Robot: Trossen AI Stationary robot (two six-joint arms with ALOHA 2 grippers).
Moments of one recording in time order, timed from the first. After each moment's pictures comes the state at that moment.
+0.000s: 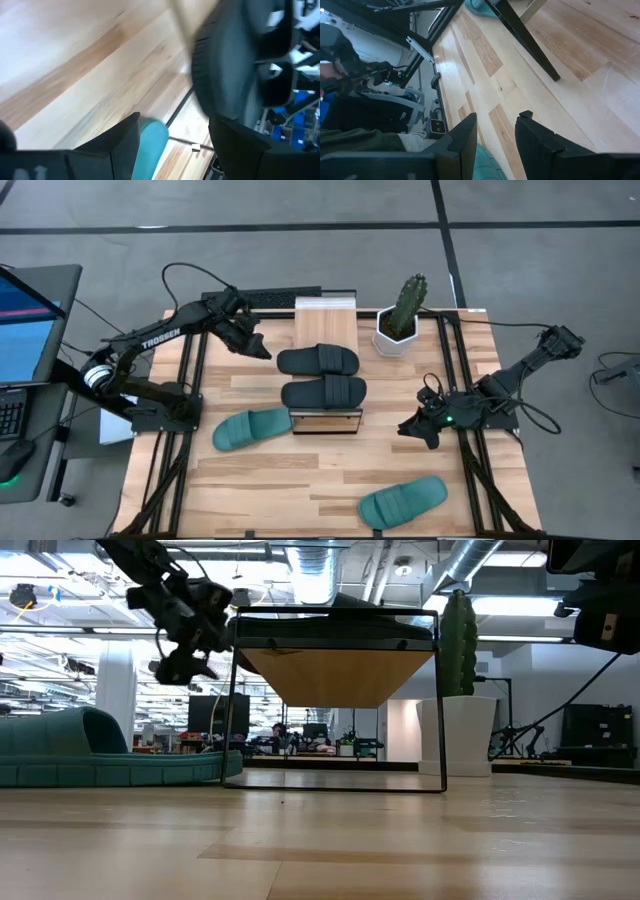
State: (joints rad) left arm 0.82 1.31 0.95 -0.72 0.78 -0.40; right arm 0.58 0.71 0.51 -0.36 0.29 1.12
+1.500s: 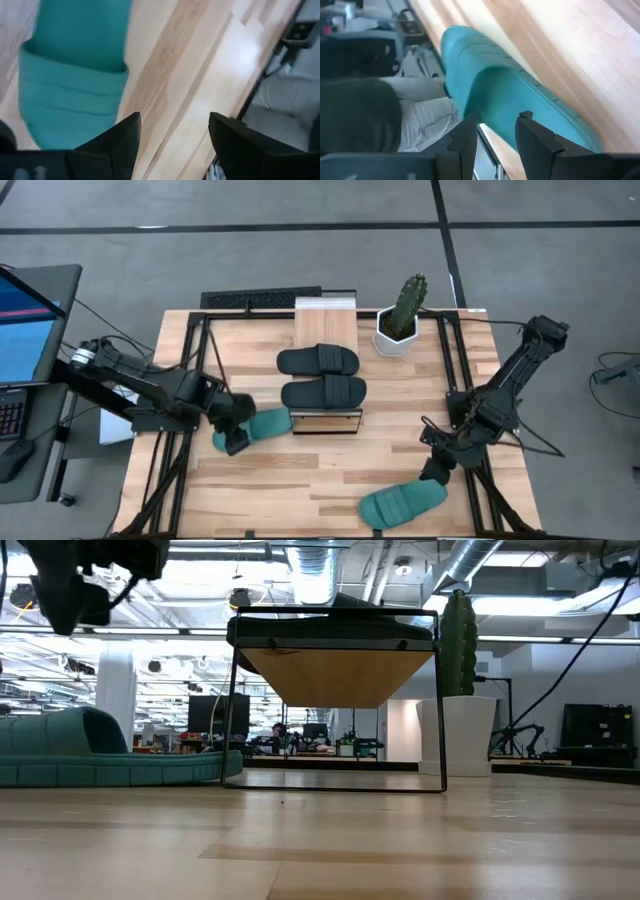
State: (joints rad) left arm -0.30 1.15 0.95 -0.95 0.22 -0.89; right arm 0.90 0.96 0.51 -0.34 0.09 1.60
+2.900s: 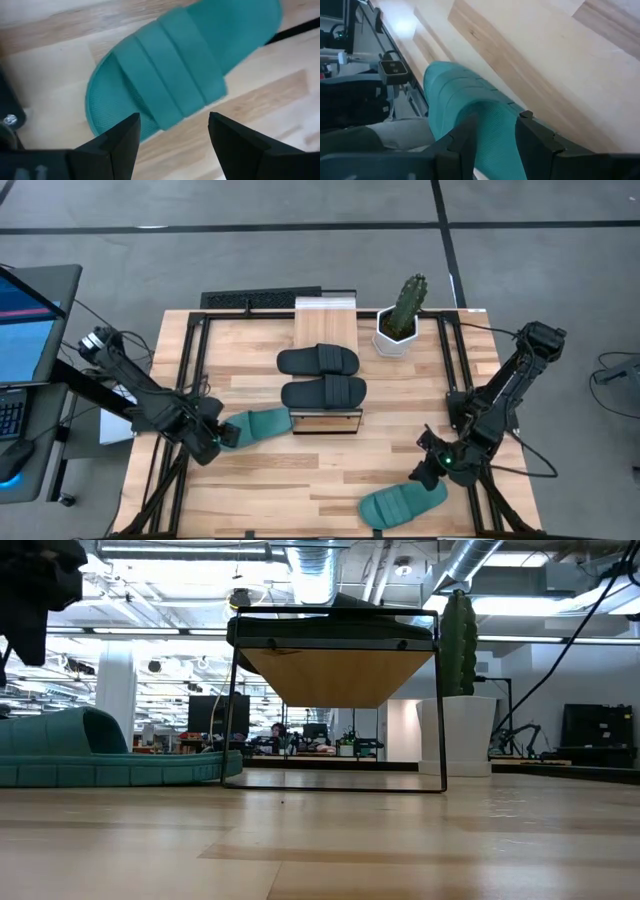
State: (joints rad) left arm -0.73 1.08 0.75 -1.05 -0.31 -2.02; right arm 0.99 1.16 0.51 -0.25 0.34 1.75
